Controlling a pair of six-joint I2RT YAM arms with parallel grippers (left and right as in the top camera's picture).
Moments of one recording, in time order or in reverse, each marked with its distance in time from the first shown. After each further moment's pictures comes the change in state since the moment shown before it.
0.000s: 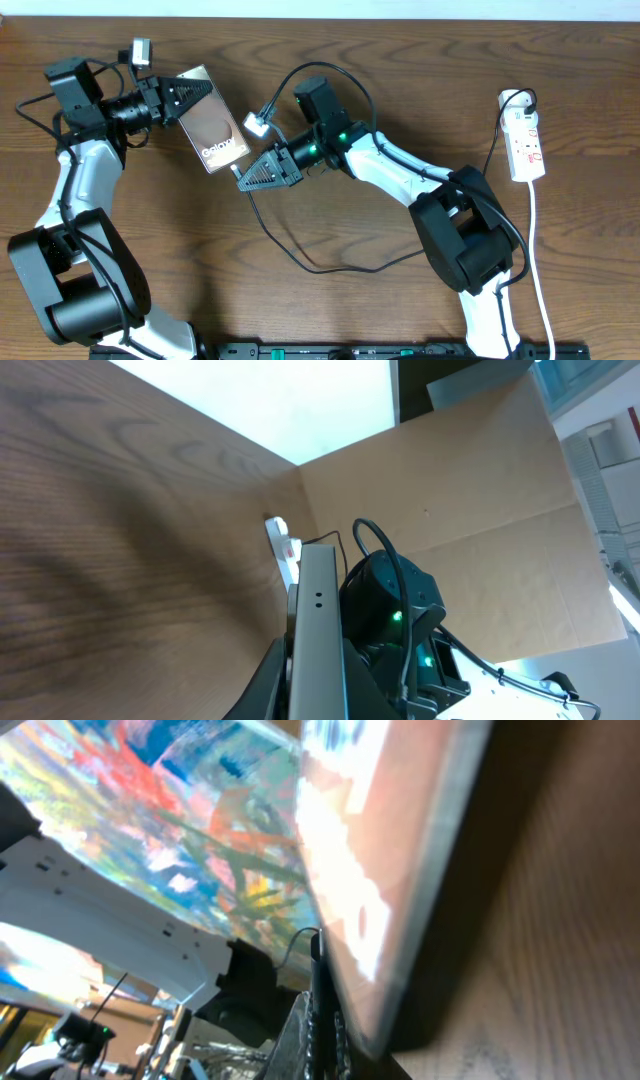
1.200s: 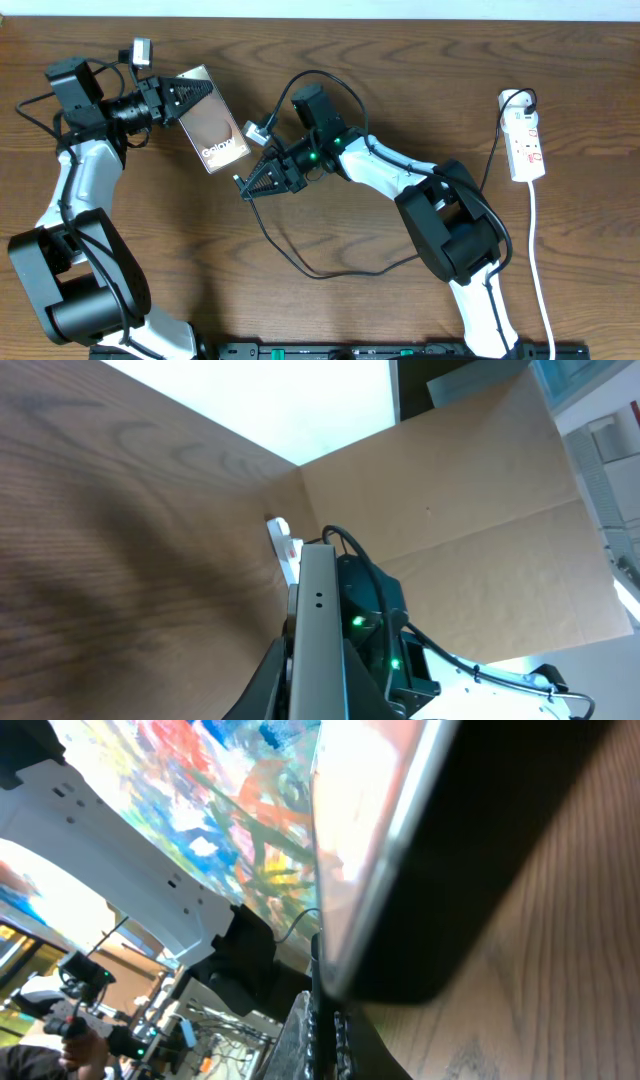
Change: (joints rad) left arm -0.001 0.000 0.000 0.000 0.000 0.019; right arm 0.003 0.079 0.003 0.092 -0.121 -0.125
